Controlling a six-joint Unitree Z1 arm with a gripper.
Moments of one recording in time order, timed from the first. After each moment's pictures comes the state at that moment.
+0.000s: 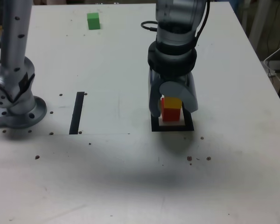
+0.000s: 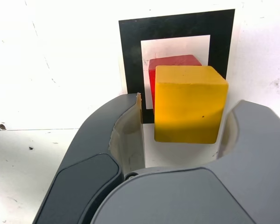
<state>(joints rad) -0.19 1.99 -1.48 1.14 0.10 -0.19</state>
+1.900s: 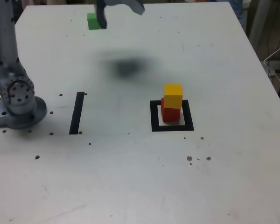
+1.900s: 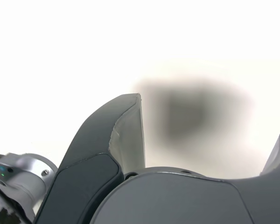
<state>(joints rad) 0.69 1.77 -1.48 1.27 0.24 0.45</state>
